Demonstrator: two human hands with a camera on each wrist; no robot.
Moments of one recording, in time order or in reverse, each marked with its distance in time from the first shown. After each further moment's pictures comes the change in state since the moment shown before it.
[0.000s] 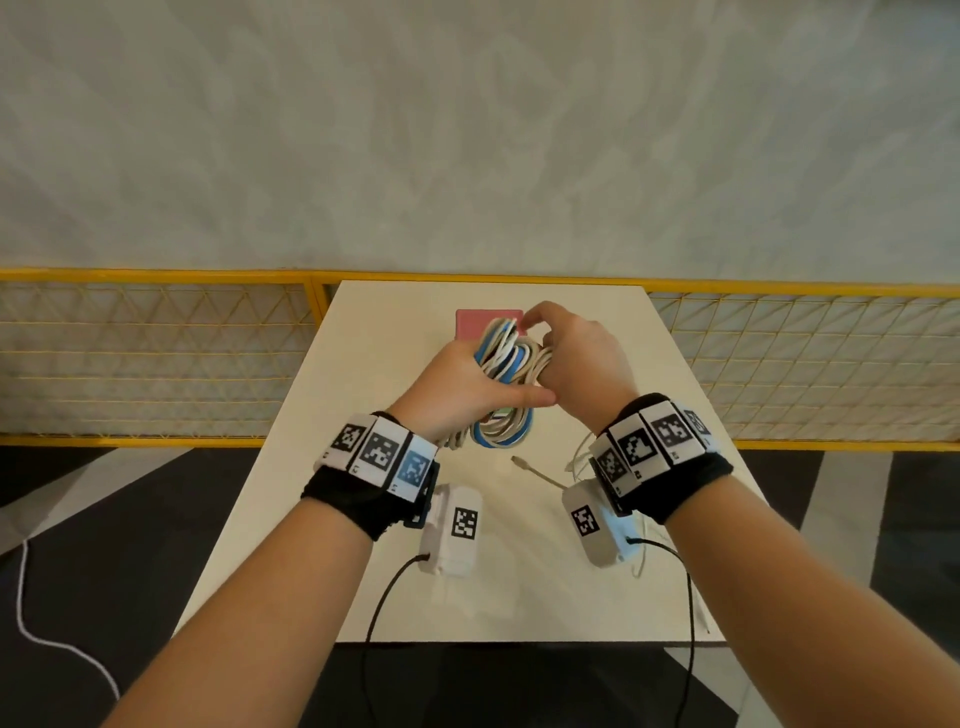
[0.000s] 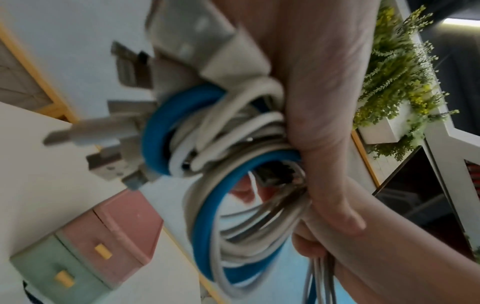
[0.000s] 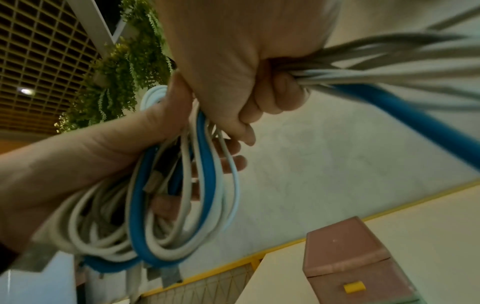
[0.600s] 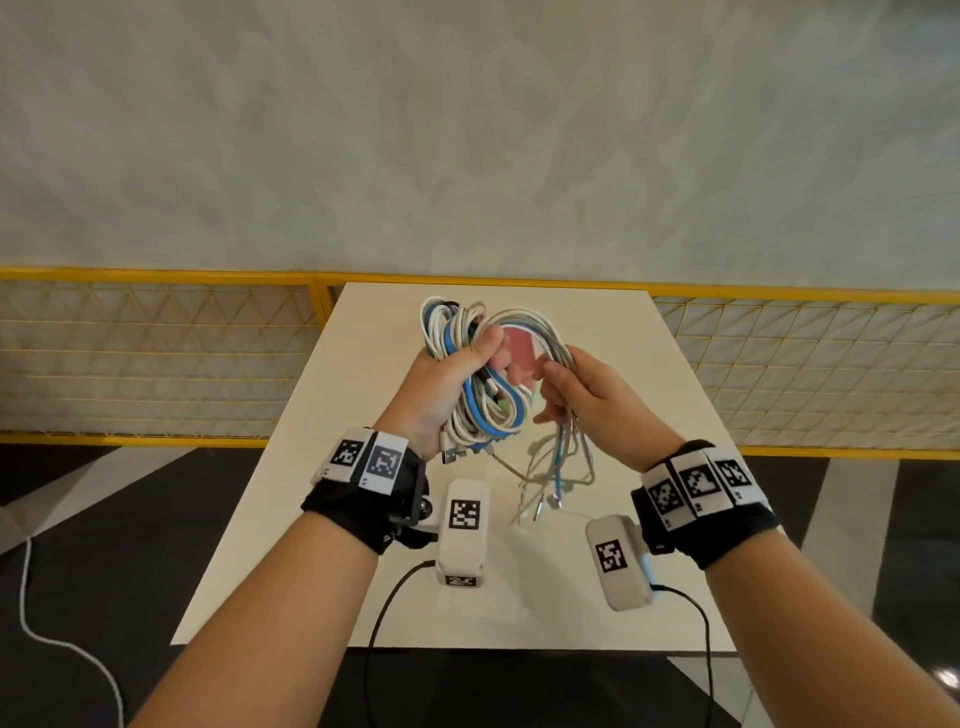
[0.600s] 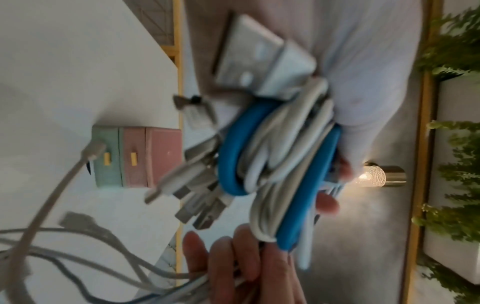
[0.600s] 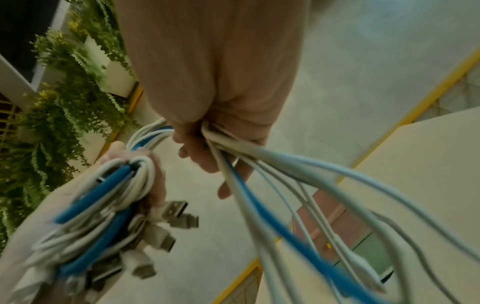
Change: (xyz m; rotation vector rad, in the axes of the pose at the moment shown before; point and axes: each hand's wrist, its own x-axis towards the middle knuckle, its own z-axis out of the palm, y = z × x) left_hand 0.000 -0.009 -0.004 -0.801 0.046 -0.050; right_hand -0.029 0.023 0.007 0.773 -0.226 -0.017
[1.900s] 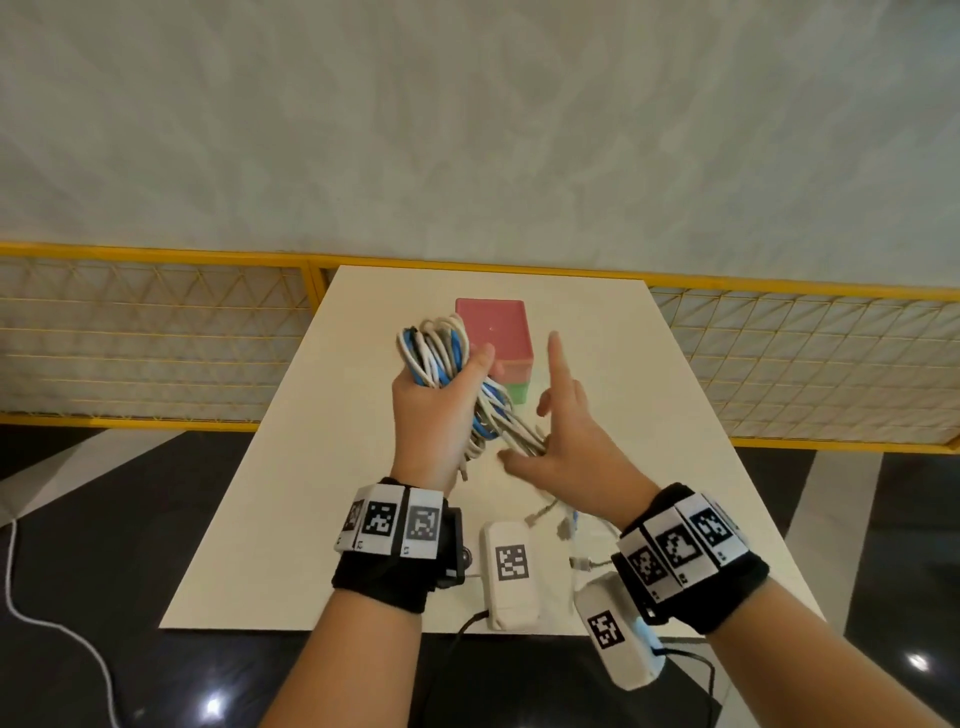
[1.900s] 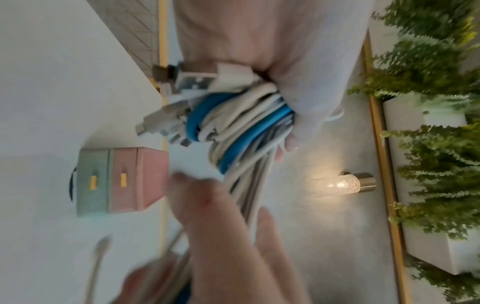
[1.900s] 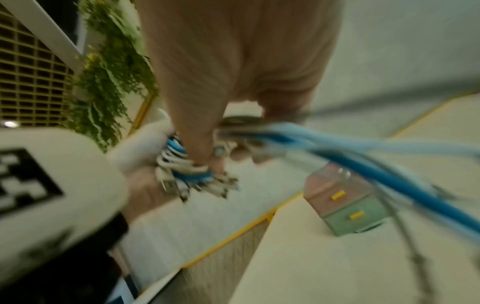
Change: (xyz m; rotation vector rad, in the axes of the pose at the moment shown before) left_hand -0.024 -0.029 0.015 0.176 0.493 0.185; right_hand -0.034 0.007 0.033 -0.380 -0.029 0.109
